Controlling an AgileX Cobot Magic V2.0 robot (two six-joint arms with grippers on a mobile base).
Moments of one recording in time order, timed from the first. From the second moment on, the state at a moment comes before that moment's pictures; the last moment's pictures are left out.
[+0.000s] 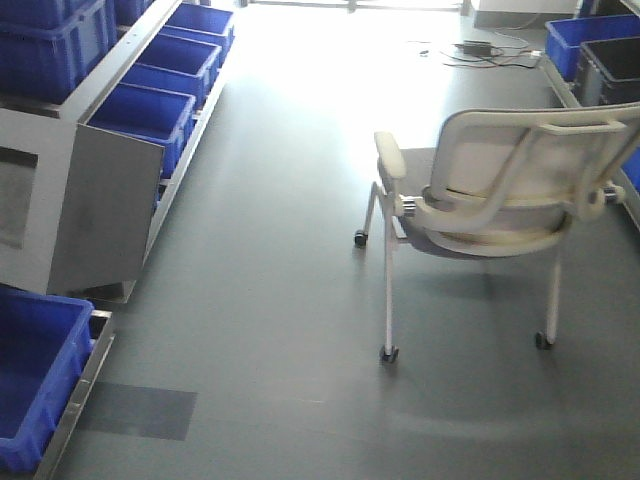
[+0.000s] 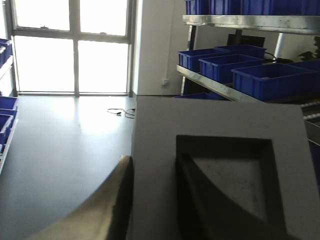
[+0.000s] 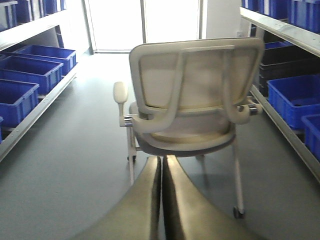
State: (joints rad) left arm -0.36 0.59 -0.64 -0.10 0.13 -0.08; right arm -0.08 -0.02 0.03 0.01 0.22 0.01
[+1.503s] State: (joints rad) left arm -0.36 0.59 -0.64 -0.10 0.13 -0.08; right arm -0.08 -0.02 0.03 0.01 0.22 0.01
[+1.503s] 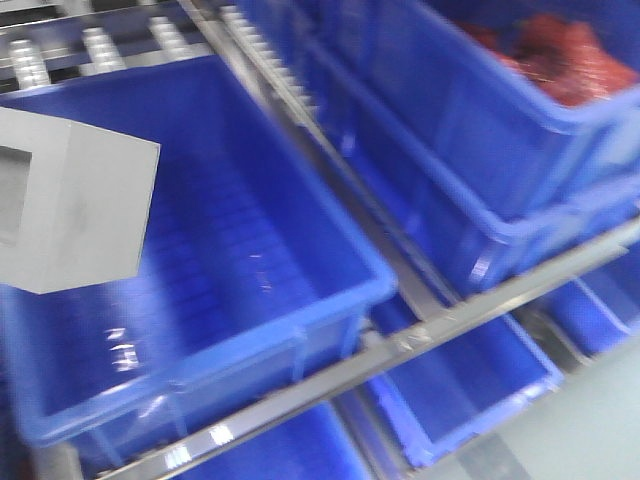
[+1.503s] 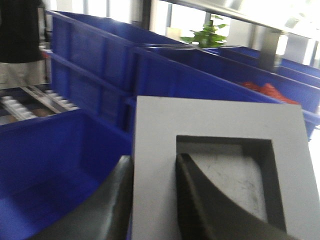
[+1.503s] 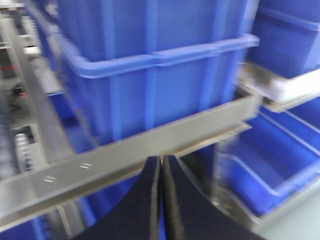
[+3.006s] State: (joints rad) left arm -0.36 0.59 -0.64 -0.10 0.13 -0.08; right arm -0.08 -0.02 0.03 0.01 0.22 0.01
